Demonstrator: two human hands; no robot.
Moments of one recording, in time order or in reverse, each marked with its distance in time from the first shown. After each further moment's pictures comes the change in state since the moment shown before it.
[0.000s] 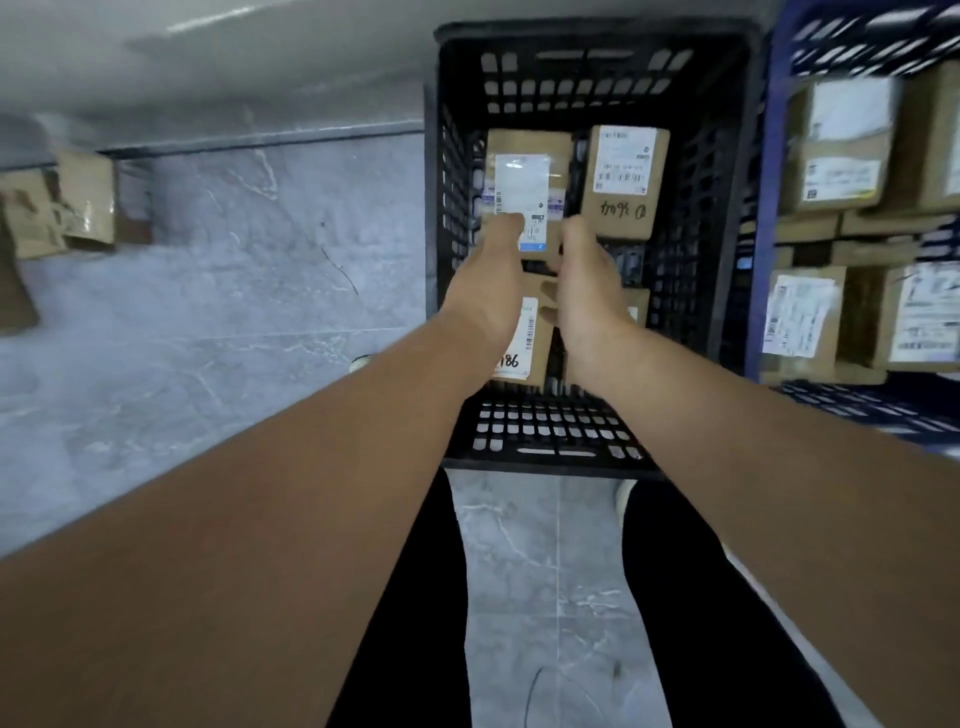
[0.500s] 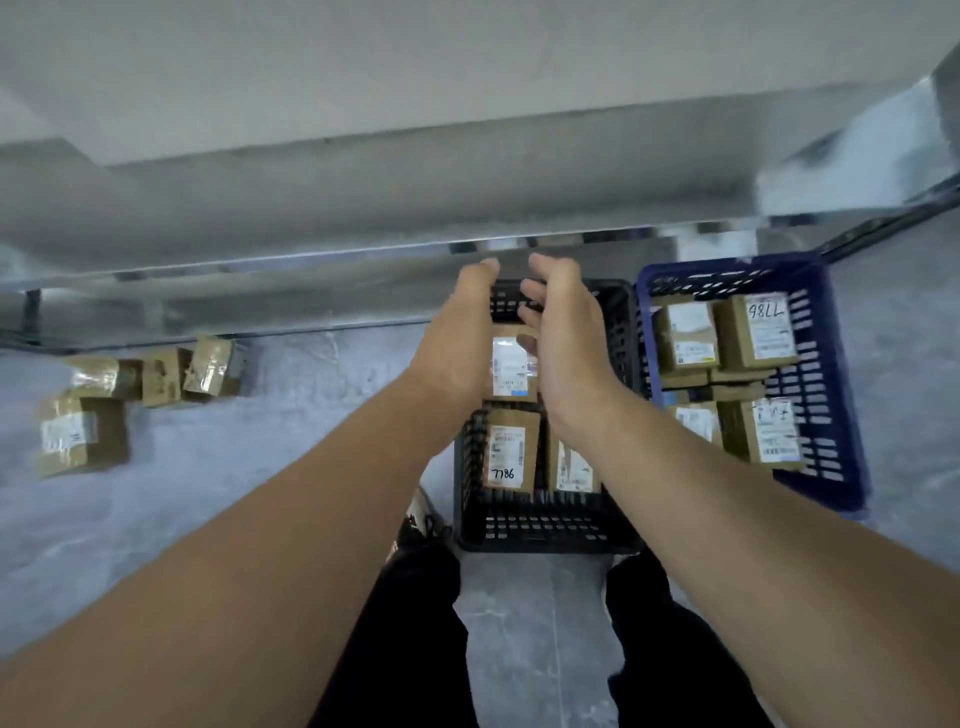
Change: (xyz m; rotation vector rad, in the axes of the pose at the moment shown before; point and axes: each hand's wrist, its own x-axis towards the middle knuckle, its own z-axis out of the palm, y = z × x) left_hand -0.226 0.158 -0.078 0.017 -0.057 0.284; right_hand -0.208 -0.168 -0.007 0.158 -0.047 -0.345
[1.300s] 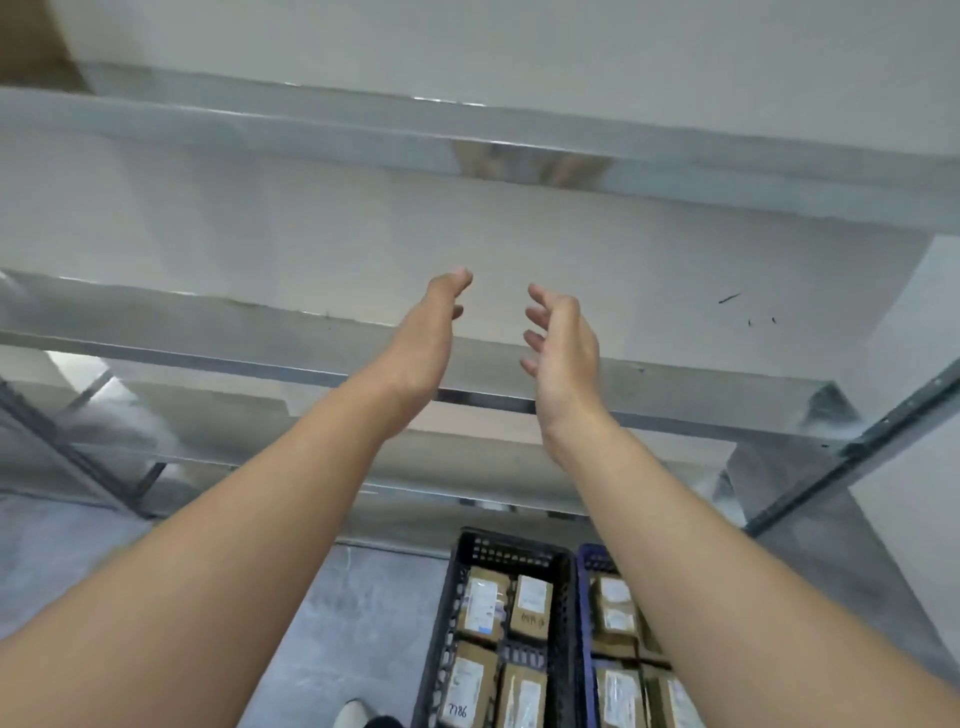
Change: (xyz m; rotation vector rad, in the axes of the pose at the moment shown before) left_hand -0.349 0.246 -0.073 -0.084 0.232 0.624; right_hand -0.306 -0.308 -0.003 0.031 -0.112 -0.660
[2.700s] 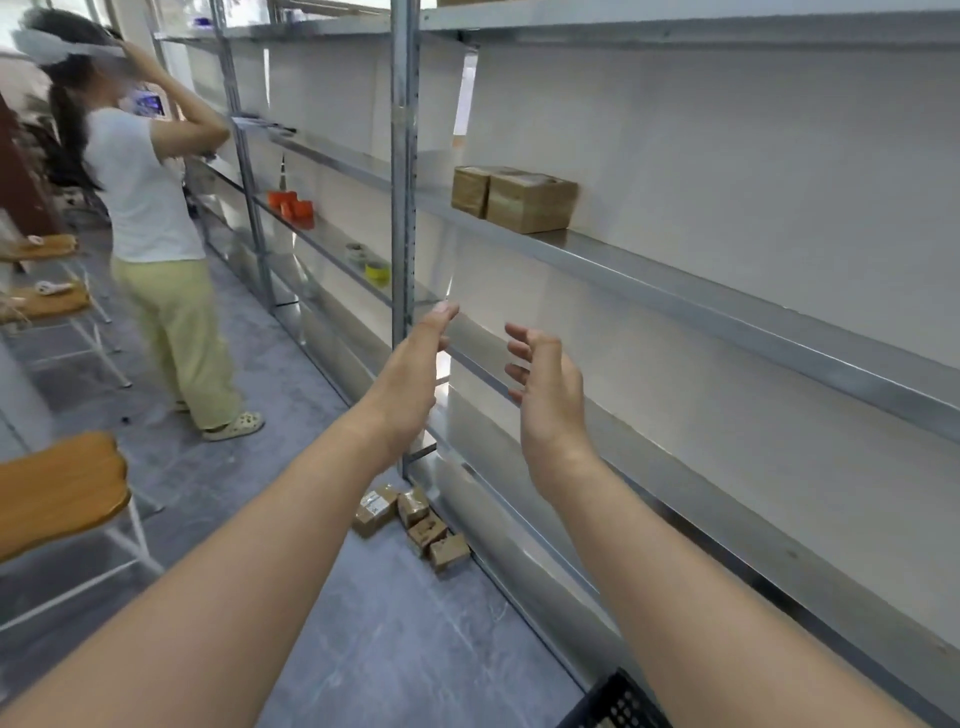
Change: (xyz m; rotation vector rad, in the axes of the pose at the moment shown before) left_hand -0.286 0.028 -0.193 -0.110 0.751 0.174; right_hand -0.238 -0.091 0.178 0.011 -0.785 -0.174
